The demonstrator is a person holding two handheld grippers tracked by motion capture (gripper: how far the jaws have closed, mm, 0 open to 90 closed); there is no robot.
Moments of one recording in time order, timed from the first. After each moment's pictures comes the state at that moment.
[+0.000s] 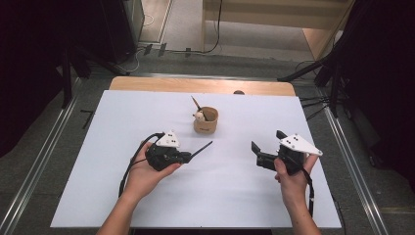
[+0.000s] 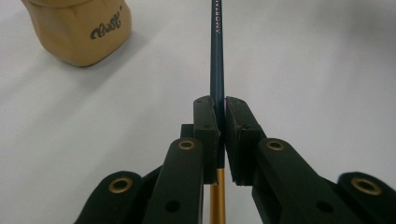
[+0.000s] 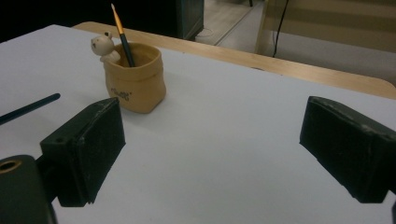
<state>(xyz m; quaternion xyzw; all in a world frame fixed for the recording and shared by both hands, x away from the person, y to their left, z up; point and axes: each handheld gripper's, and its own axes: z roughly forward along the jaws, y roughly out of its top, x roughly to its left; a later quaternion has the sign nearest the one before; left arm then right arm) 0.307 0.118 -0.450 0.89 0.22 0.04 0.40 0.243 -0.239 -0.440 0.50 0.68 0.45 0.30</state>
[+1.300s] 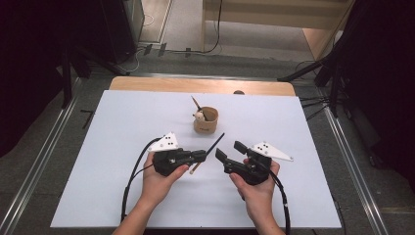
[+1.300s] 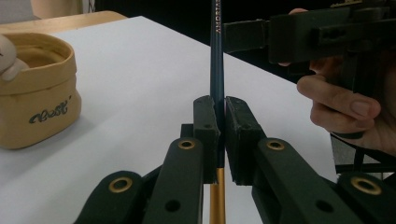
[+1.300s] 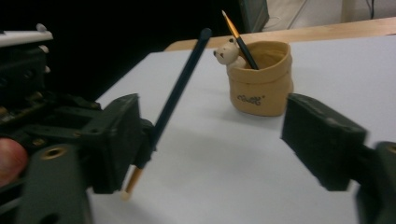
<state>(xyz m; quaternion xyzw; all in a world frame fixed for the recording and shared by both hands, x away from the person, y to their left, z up) 0.287 0.101 -0.453 0.80 0.21 0.00 0.56 0.226 -0.158 -0.441 0.52 0.63 0.56 0.14</state>
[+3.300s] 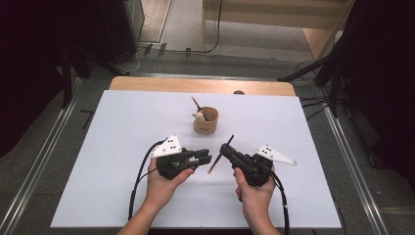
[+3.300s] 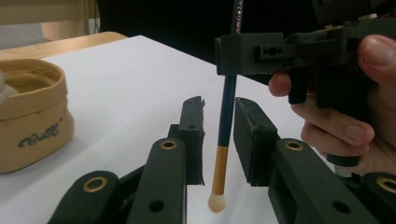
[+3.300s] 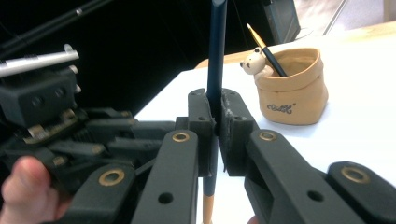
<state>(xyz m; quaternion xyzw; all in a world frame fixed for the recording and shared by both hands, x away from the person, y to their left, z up) 0.277 0.095 -0.447 0.78 0.21 0.02 0.59 0.223 -0.162 -0.451 0.49 0.60 0.62 0.10</state>
